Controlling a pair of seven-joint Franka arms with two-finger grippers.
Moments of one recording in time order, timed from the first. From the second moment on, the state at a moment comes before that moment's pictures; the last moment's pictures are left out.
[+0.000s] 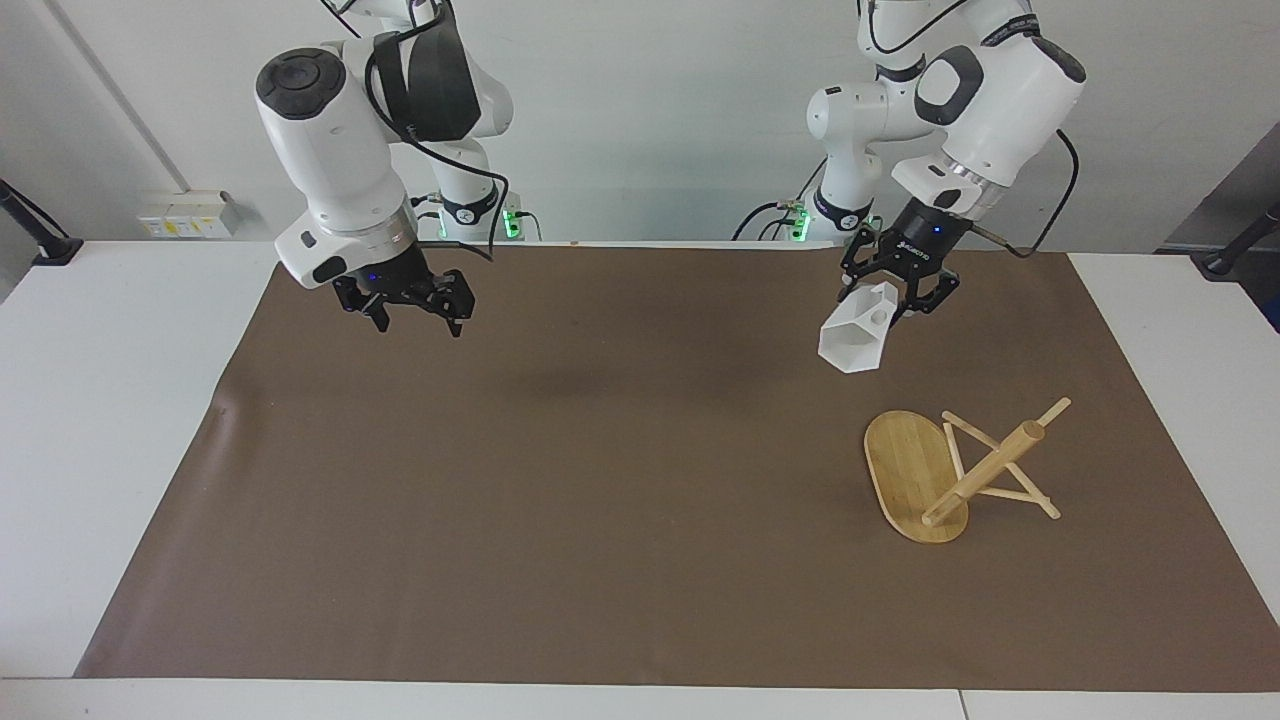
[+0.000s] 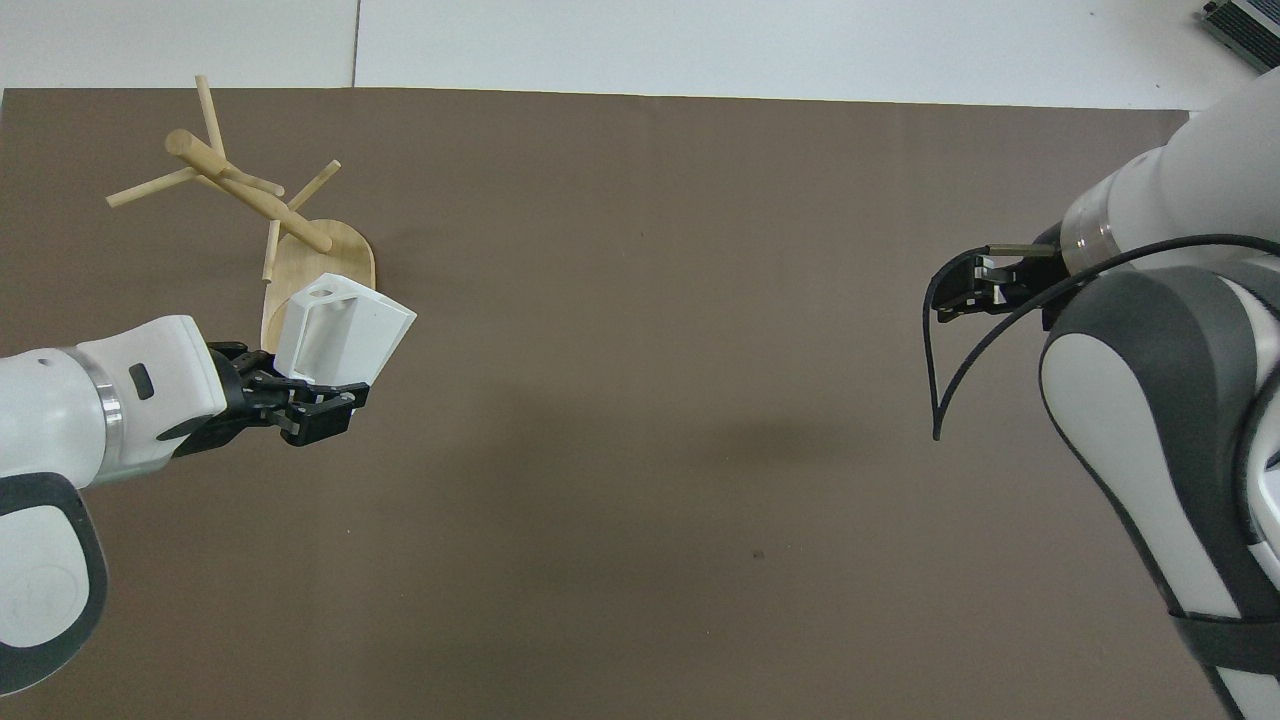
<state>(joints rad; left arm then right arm) 0.03 -0.30 -0.22 -2.23 -0.48 2.20 0.48 -0.14 0.11 0.28 -1.60 -0.03 1.67 0.25</state>
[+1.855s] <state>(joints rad) 0.00 -0.01 -0.21 -2.03 -0.38 2.39 0.27 -0.16 0.06 0.02 -1.60 -0.03 1.74 0.13</state>
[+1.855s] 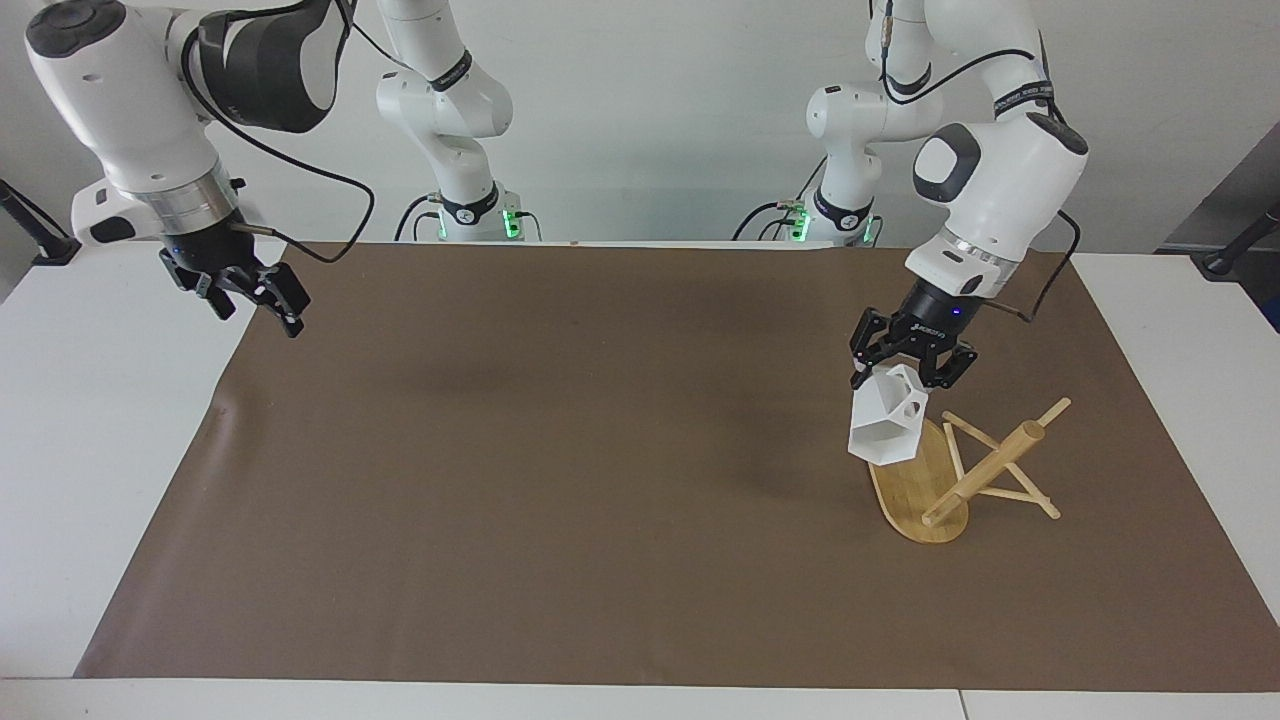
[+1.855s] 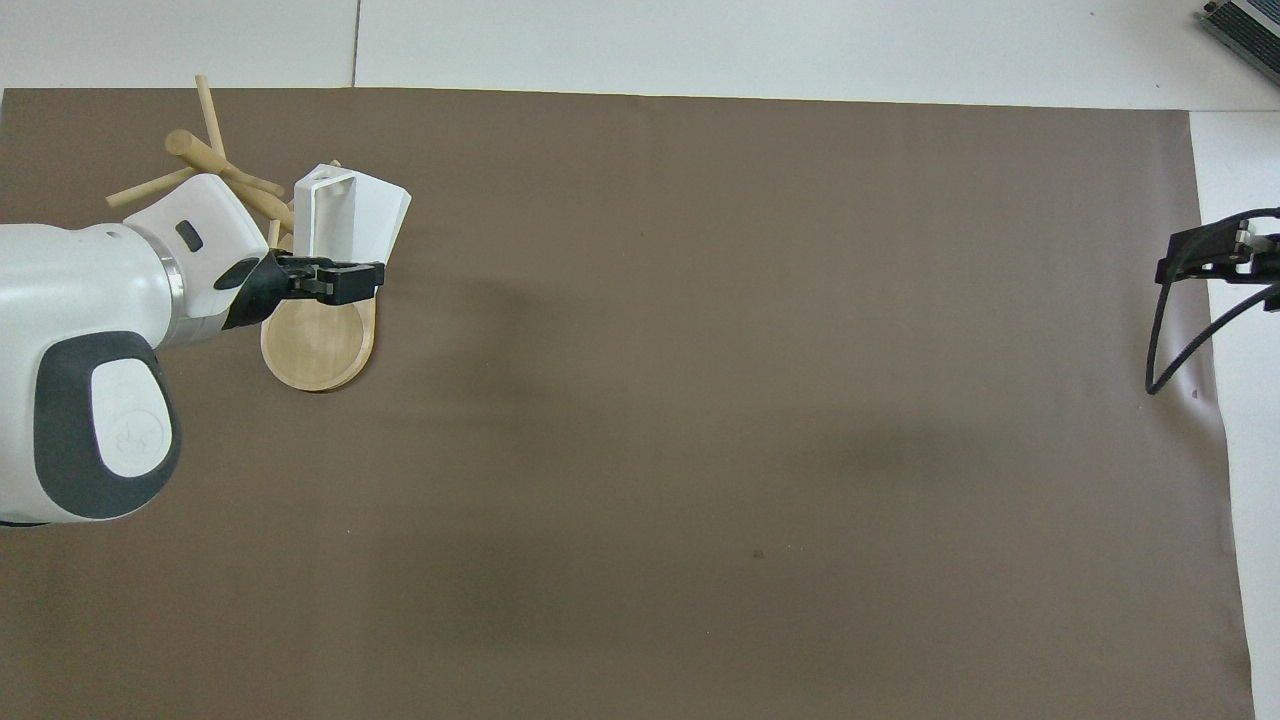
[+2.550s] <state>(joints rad) 0.05 -0.01 -0.21 -2.03 -0.38 2.38 0.31 -0.19 0.02 0.02 -1.57 -0.03 1.65 0.07</state>
